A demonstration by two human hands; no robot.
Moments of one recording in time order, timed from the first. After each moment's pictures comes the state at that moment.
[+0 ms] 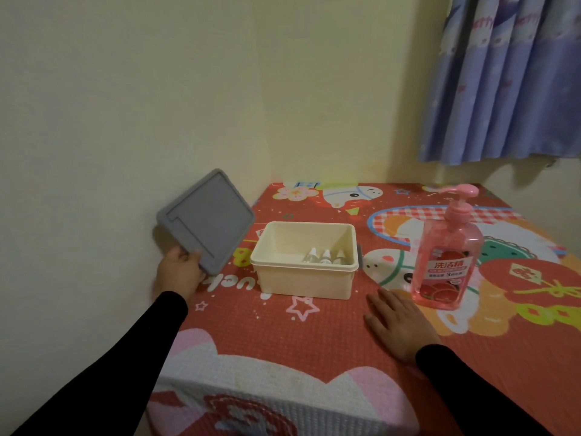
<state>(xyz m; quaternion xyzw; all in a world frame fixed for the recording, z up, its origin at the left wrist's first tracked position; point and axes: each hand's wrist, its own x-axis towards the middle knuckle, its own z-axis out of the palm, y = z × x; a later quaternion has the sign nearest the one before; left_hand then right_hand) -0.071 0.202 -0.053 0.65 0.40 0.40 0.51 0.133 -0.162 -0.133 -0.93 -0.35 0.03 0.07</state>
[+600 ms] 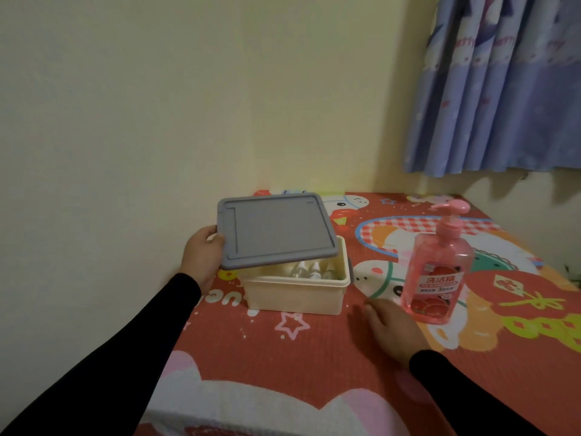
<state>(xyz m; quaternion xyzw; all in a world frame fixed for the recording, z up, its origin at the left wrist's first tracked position) -0.003 0.159 -0.002 0.67 0.27 0.35 0.60 0.136 -0.151 -0.109 -0.92 -0.30 -0.02 0.26</state>
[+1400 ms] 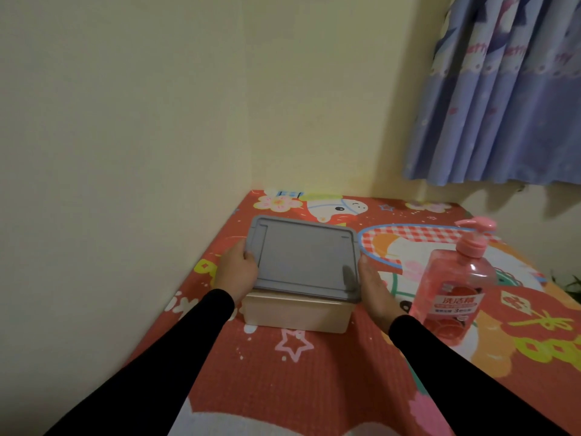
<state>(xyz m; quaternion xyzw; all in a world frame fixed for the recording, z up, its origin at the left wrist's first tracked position) 0.048 0.156 -0.034 0.83 0.27 0.27 0.41 0.156 -0.075 -0.056 -0.77 -0.24 0.14 0.58</state>
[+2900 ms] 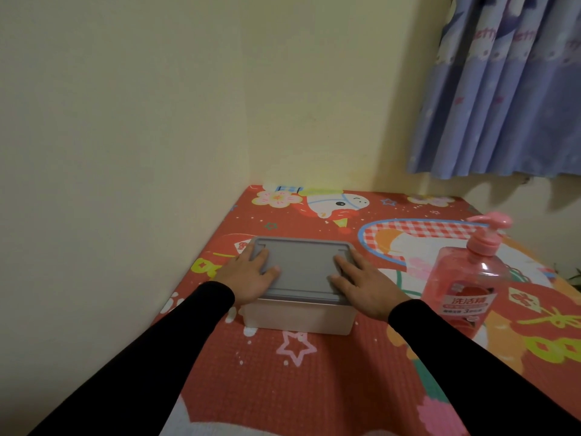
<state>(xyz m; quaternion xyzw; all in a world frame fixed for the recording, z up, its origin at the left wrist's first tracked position) 0.064 0.174 -0.044 0.97 0.20 -0.03 0.13 0.174 -0.062 -0.042 -0.92 -0.34 0.10 0.16</state>
